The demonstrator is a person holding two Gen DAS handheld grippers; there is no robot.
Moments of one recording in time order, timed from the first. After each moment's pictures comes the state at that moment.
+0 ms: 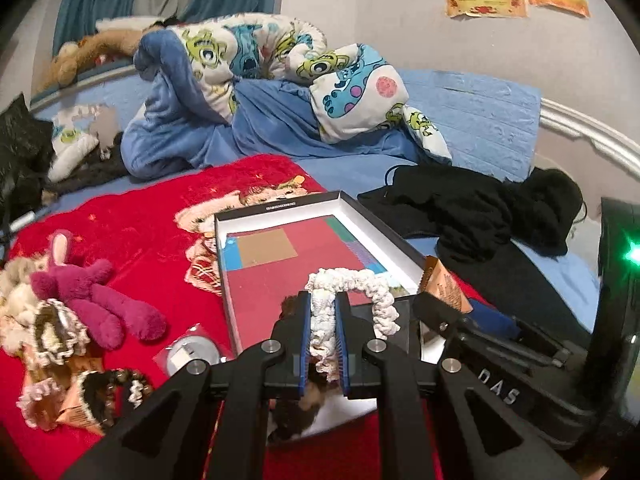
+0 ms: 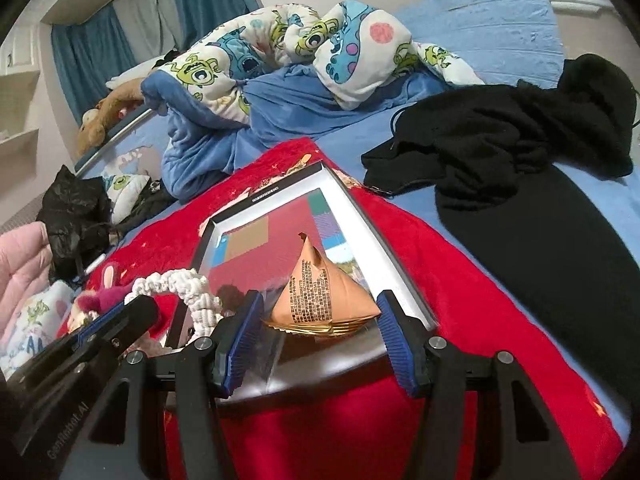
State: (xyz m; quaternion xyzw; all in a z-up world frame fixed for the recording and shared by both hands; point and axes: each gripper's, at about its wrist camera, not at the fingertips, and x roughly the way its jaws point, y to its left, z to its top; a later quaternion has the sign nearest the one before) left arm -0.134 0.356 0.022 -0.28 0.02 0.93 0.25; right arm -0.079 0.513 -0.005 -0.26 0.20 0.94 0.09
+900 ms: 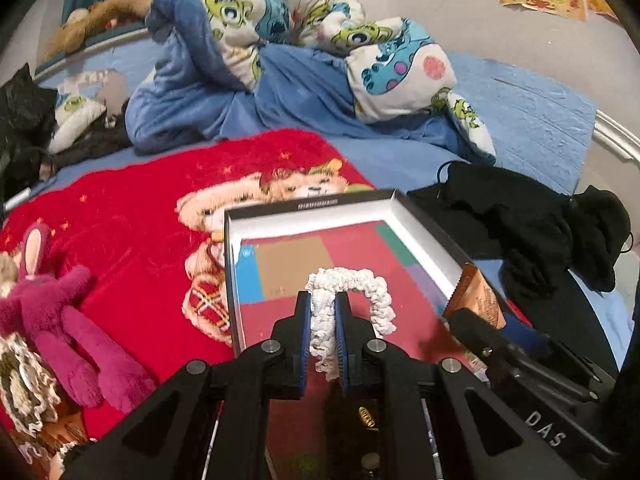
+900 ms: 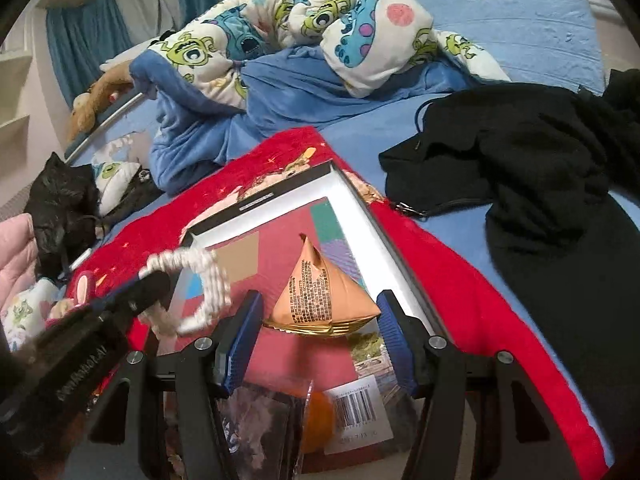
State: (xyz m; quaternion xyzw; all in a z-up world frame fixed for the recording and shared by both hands) left arm -0.247 0.369 -0.003 -0.33 0.01 0.92 0.21; right arm -0.166 0.529 -0.016 -0.29 0.19 0.93 0.08
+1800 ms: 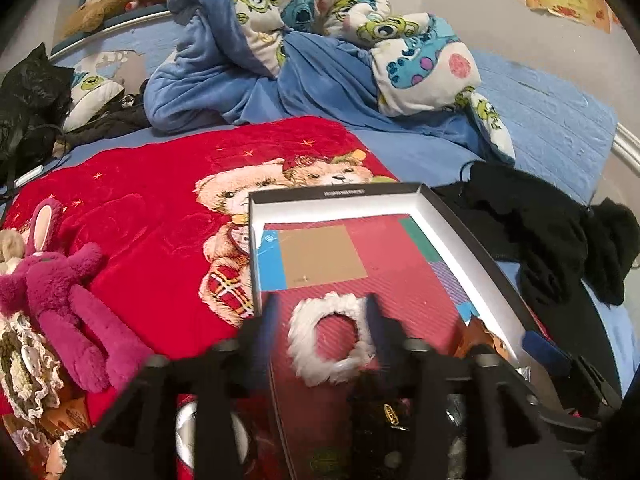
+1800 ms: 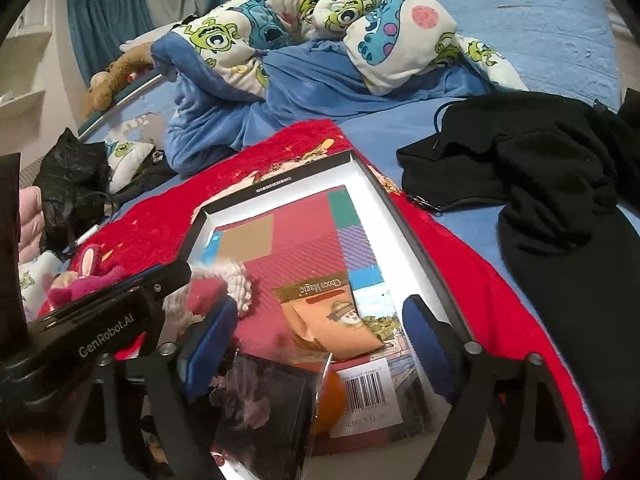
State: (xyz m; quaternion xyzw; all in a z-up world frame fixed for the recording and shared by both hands) left arm -0.254 0.356 -0.007 -0.34 -0.01 0.92 0.18; right arm -0.159 0.516 -0.020 -0.30 0.16 0.94 0.05
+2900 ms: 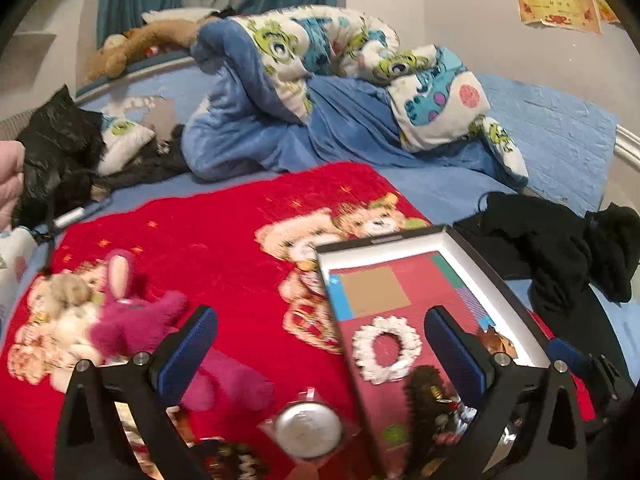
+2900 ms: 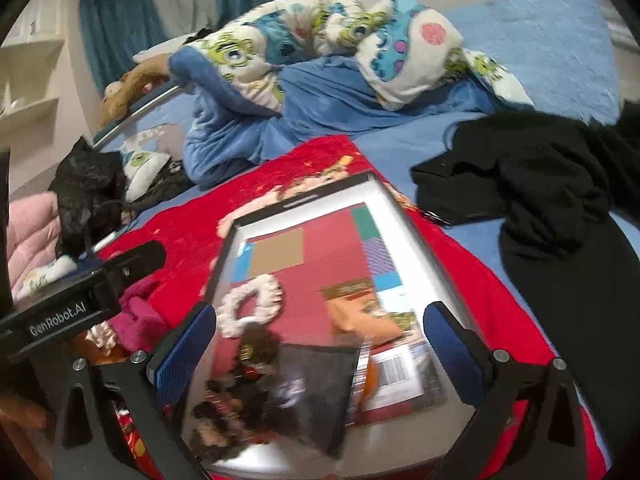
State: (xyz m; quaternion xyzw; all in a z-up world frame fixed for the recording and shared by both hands) left arm -0.218 0.300 0.057 -0.28 0.03 0.95 0.13; right arm -0.135 0.481 0.013 -0.28 0.14 0.95 0.03
